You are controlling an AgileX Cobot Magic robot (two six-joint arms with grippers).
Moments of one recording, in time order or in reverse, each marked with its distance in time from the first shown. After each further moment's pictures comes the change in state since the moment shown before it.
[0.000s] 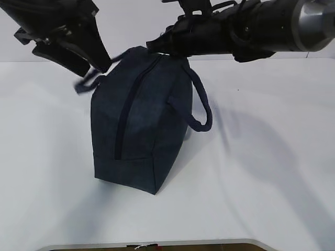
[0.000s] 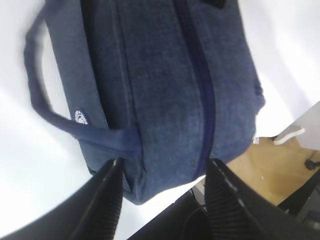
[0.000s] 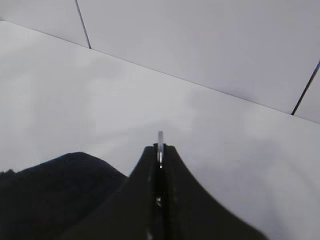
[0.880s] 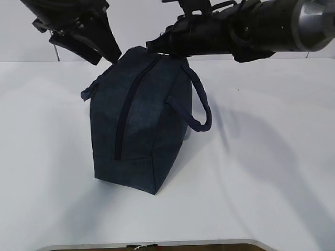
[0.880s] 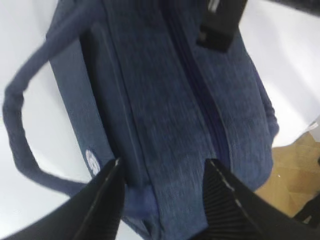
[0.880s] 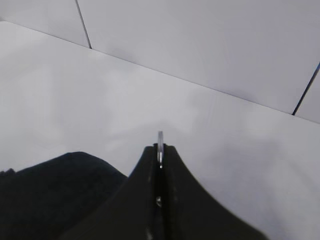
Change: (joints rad) left arm 0.000 0.093 -0.129 0.007 0.000 0.088; right arm 0.000 0.000 0.000 0.000 -0.002 0.000
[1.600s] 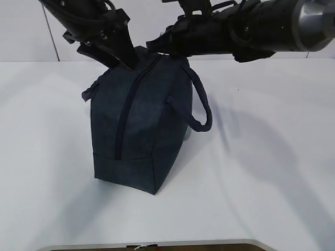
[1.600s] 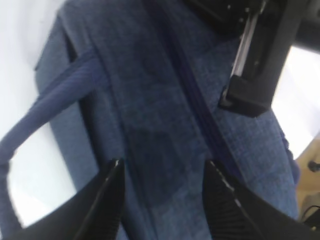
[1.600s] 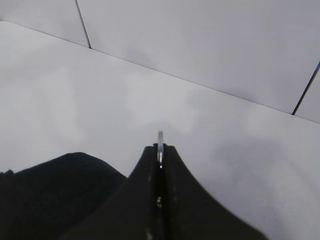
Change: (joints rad) left arm 0.000 0.166 -0.129 -0.068 0.000 0.066; right arm 0.000 0.000 0.000 0.000 0.000 0.002
